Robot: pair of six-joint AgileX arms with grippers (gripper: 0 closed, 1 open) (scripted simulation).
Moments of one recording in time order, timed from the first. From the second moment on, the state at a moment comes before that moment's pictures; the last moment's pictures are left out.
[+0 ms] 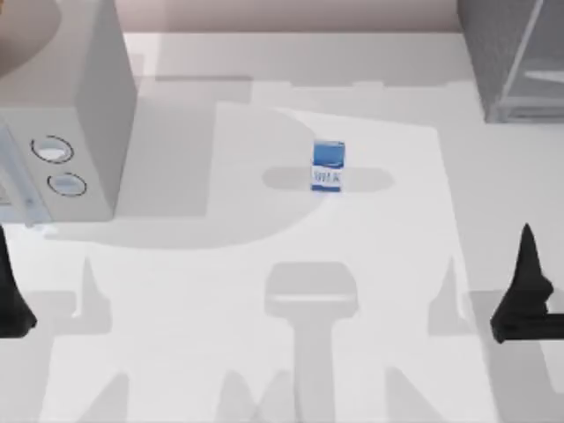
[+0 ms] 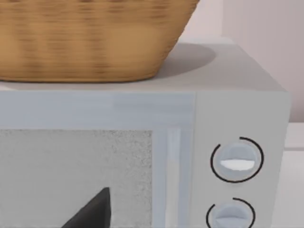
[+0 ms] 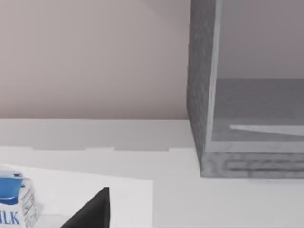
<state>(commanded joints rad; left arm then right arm) 0.00 0.00 0.00 0.00 0.00 0.00 0.91 0.75 0.02 0.72 0.91 0.02</state>
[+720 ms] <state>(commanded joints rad) 0.00 0.00 0.00 0.00 0.00 0.00 0.93 0.99 0.19 0.85 0.95 0.03</state>
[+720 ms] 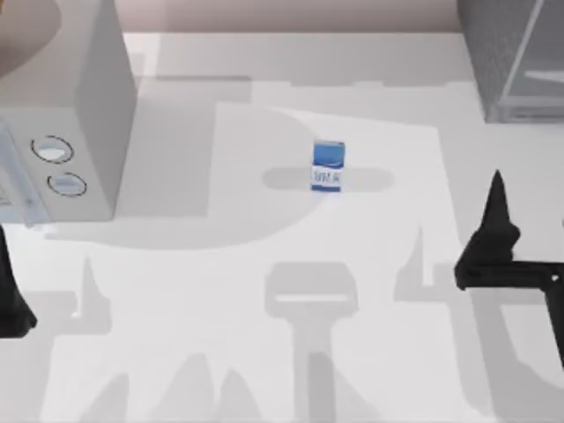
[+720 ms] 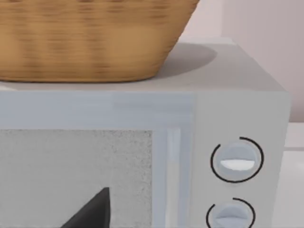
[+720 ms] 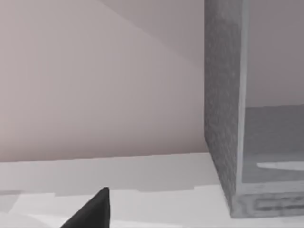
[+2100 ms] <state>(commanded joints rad) 0.00 0.00 0.00 0.00 0.00 0.00 0.83 2.49 1.09 1.39 0.98 0.02</state>
